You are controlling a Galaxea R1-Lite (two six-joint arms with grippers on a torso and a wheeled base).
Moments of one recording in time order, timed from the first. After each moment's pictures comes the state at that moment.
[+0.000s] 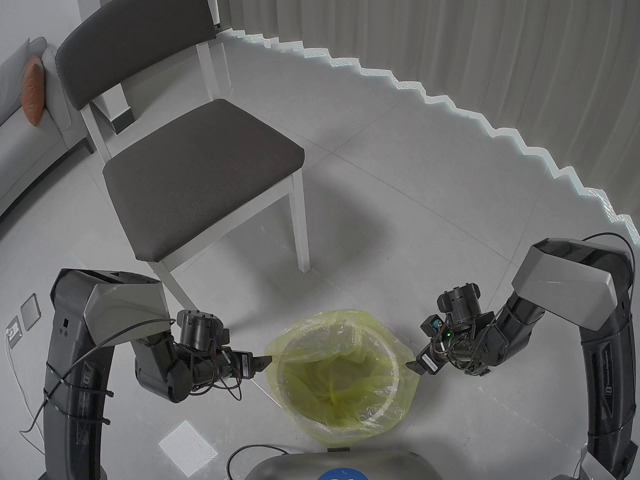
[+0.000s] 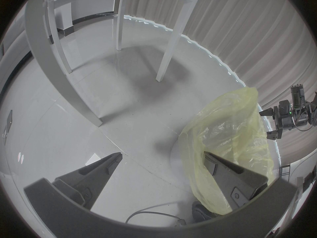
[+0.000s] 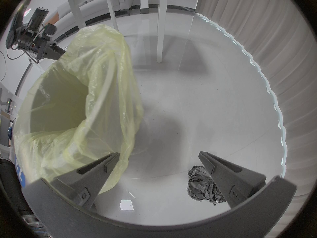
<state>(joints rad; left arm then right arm) -0.27 2.52 -0.79 -1.00 -0.16 -0.18 0.34 2.46 -0.99 -0.59 -0.04 -0.40</state>
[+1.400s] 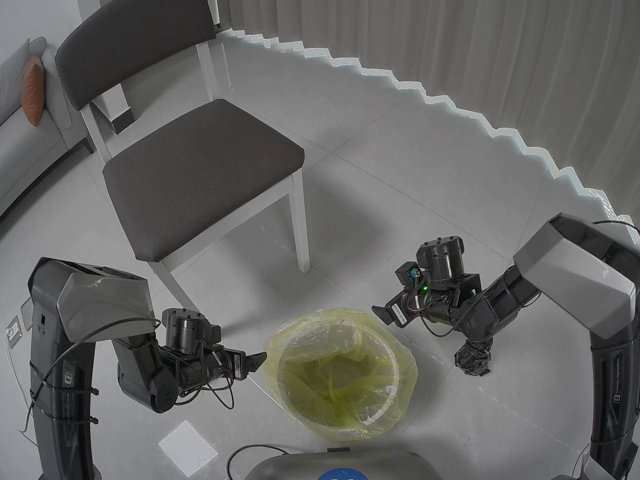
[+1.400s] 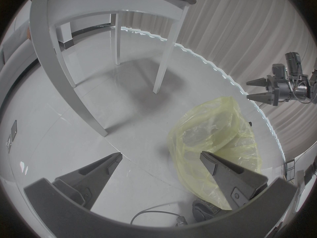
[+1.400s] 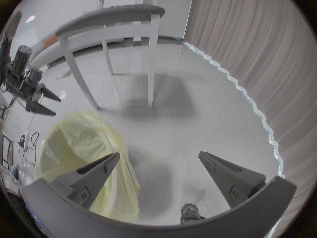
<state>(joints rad) -0.29 2.40 -0.62 -1.13 -0.13 -0.14 0.44 2.37 -1.19 -0.60 -0.08 -0.31</state>
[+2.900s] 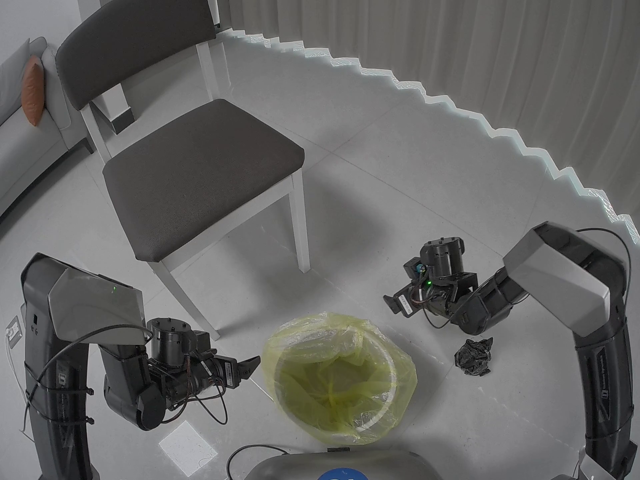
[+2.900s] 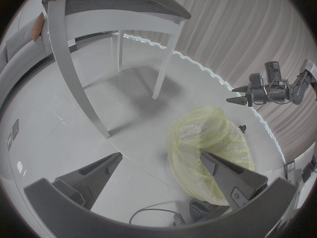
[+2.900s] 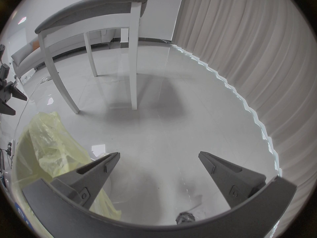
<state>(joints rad) -0.29 2.37 -0.44 -1.35 -0.12 -0.15 0.38 2.49 -1.32 -0.63 -0.15 -0.30</state>
